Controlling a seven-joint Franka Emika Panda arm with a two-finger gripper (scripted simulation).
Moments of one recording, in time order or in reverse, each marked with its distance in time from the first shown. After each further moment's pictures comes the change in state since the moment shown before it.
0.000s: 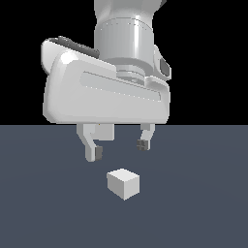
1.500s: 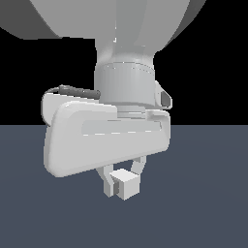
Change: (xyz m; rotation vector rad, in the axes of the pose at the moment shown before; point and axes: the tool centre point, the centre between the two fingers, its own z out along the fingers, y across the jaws) arm -0.002 0.001 0.051 -0.001 0.000 -0.007
